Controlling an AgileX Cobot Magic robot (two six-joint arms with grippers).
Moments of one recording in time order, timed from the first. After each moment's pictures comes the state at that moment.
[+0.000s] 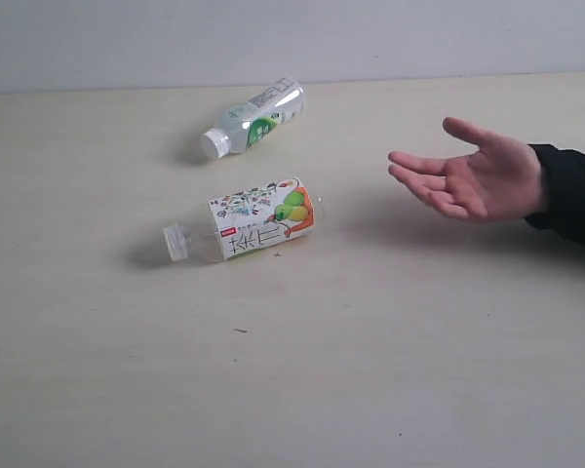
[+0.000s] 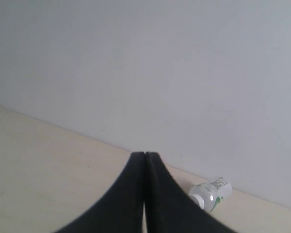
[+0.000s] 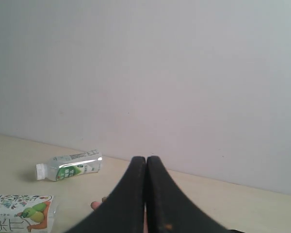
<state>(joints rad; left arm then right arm) 0.12 0.01 0.00 0.05 0.00 -0.42 0.27 0.00 -0.32 0.05 0.36 -0.13</state>
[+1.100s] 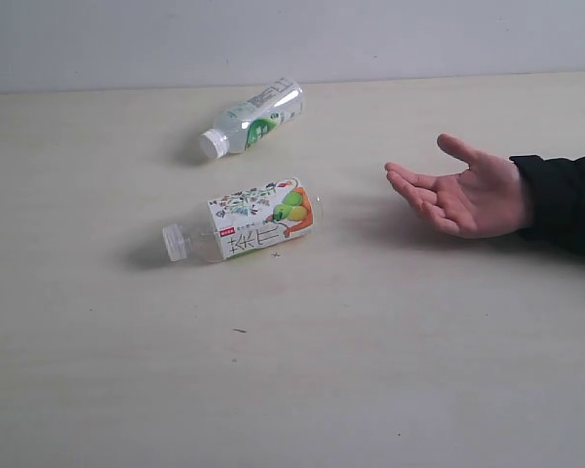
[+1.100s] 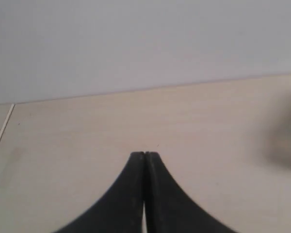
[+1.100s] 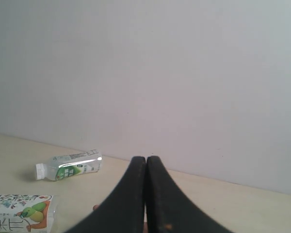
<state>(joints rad) 0.02 1.38 -1.07 0.46 0.39 -0.32 0.27 0.00 -0.32 0.05 0.36 -0.13</state>
